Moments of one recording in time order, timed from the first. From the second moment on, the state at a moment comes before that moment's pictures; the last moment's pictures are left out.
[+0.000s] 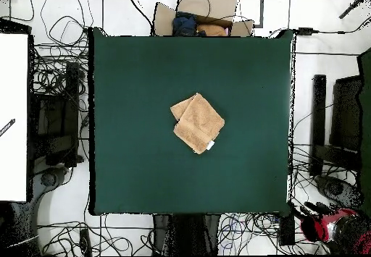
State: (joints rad) arm -1.26 -1.21 0.21 2.13 0.25 0.88 0.32
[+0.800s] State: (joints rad) arm -1.24 -1.16 0.25 2.09 0.13 0.87 0.32
